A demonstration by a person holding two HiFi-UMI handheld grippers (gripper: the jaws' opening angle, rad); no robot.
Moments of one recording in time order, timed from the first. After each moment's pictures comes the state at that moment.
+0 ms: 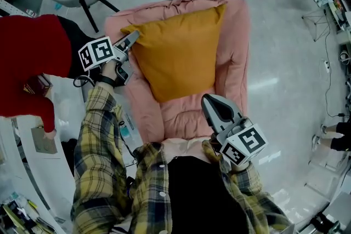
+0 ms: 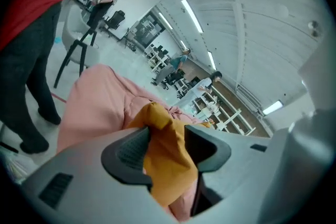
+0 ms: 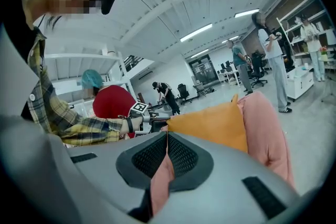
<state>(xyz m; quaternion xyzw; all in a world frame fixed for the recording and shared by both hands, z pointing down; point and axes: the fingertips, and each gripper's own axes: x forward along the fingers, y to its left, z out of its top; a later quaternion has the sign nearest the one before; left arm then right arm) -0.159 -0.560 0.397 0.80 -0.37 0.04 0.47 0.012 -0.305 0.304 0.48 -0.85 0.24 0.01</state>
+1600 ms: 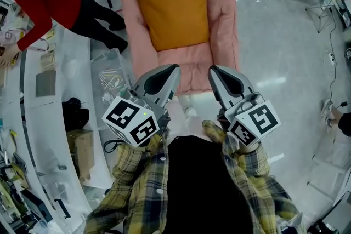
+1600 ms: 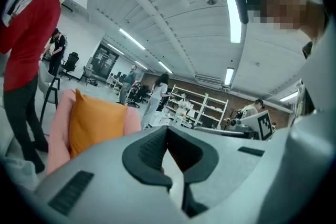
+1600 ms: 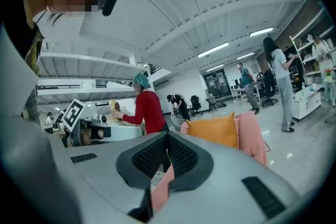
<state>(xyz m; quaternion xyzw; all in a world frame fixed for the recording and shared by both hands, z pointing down) -0.023 -0.053 0.237 0.92 -0.32 0.01 0.22 0.053 -0.042 0.228 0.44 -0.88 0.14 -0.01</state>
